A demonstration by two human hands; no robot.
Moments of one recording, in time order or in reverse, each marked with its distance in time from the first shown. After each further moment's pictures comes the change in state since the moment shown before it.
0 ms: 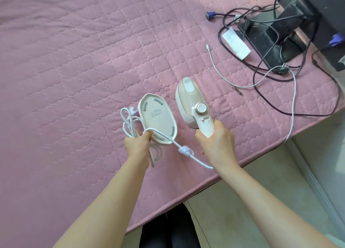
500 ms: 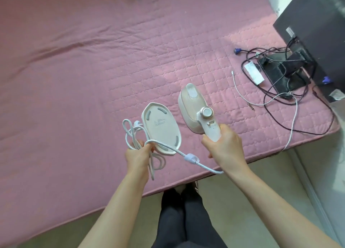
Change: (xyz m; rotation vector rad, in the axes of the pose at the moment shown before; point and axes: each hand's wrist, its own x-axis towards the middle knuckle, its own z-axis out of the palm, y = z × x) left_hand -0.167 0.049 -0.218 -0.166 0.021 0.020; right_hand -0.161 -0.151 -0.097 -0.005 -0.198 -0.156
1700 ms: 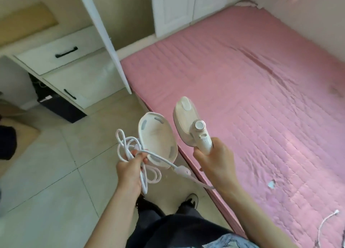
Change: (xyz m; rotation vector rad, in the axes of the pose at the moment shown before) left_hand -0.277 -0.197 -0.215 -1.144 0.842 -0.157; right_hand -0.268 -0.084 0.059 -0.369 -0.795 -0.851
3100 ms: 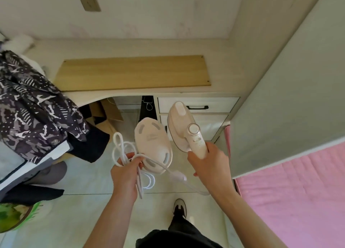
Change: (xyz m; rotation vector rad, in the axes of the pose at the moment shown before) left_hand 0.318 0.334 -0.258 -0.427 0.447 0.106; right_hand 0.147 -0.458 0.384 -0.105 -0.438 -0.411
